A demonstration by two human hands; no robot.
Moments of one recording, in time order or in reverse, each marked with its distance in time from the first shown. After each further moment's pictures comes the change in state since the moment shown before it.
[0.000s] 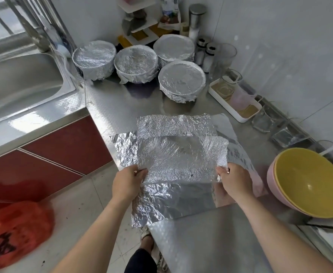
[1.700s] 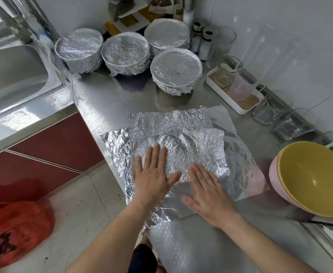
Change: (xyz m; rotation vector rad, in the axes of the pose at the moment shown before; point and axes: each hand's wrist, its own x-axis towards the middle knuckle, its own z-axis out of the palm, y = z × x) left_hand 0.003 0.036 0.066 0.521 -0.085 0.396; right_hand -0.044 0.003 0.053 -0.473 -0.184 -0.702
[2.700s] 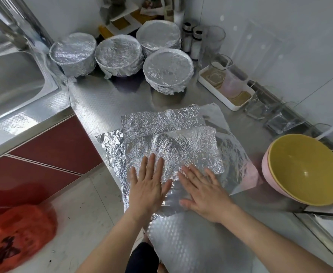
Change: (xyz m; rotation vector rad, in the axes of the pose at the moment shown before) left_hand -0.036 0.004 0.004 -0.013 -0.011 0.027; right_hand -0.010 0.006 -0.005 -0.105 -0.027 -0.122
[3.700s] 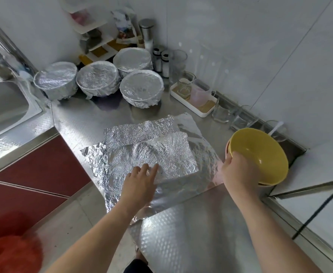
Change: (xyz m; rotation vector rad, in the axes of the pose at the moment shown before) left_hand 0.009 0.032 -0.031 0.246 -0.027 0.198; right_hand -0.060 0.068 -0.090 0.322 0.450 1.017
